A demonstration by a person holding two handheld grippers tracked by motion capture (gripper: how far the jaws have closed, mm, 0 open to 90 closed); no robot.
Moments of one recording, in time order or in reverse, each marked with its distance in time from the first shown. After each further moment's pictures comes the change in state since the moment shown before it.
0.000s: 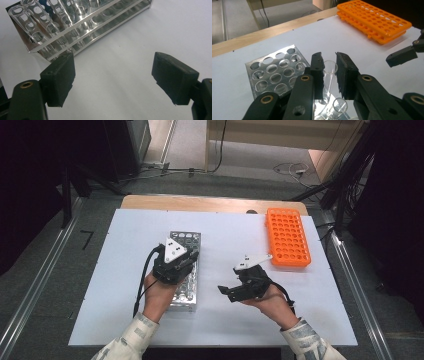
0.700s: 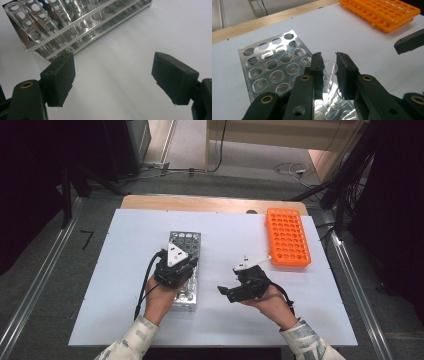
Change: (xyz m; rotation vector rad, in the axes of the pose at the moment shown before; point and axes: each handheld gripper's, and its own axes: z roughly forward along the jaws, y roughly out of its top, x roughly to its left) left arm 0.002 -0.016 0.010 0.049 -0.006 -0.010; right arm 0.001 -0.001 0.003 0.010 -0.007 -0.006
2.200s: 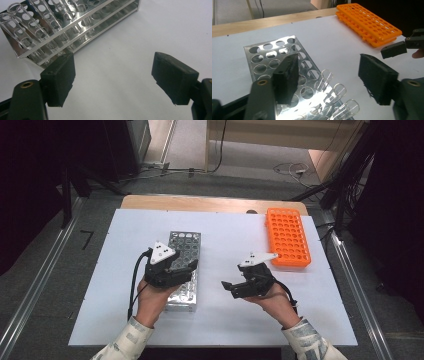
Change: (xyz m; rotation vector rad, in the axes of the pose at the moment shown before) left arm 0.011 0.004 -0.028 -0.059 -0.042 -0.124; right arm -0.010 -0.001 -0.008 -0.041 -0.035 0.043
